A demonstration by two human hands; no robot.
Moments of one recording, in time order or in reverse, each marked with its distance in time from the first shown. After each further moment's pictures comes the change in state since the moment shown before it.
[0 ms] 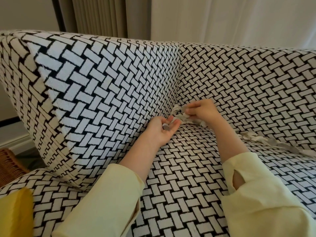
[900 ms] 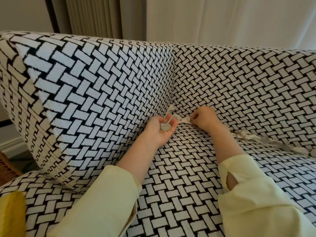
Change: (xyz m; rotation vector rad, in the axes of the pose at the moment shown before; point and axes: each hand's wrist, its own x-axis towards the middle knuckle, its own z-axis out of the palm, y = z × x) left_hand 0.003 -0.007 0.004 -0.048 -0.026 -0.001; right_hand 0.002 0.023 -0.011 -0.754 0.108 -0.064
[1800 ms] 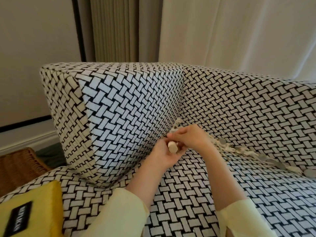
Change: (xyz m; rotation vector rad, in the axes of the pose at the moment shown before) left_hand -0.050 -0.013 -0.008 -0.035 -0.045 -0.092; right_hand -0.085 -0.076 -0.032 0.428 -0.290 -0.042
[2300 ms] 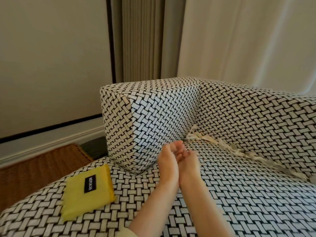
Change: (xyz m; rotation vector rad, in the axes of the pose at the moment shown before) left_hand -0.119 -0.024 0.002 0.411 0.308 0.634; right_hand -0.095 -0.046 0.071 1.643 0.076 0.423
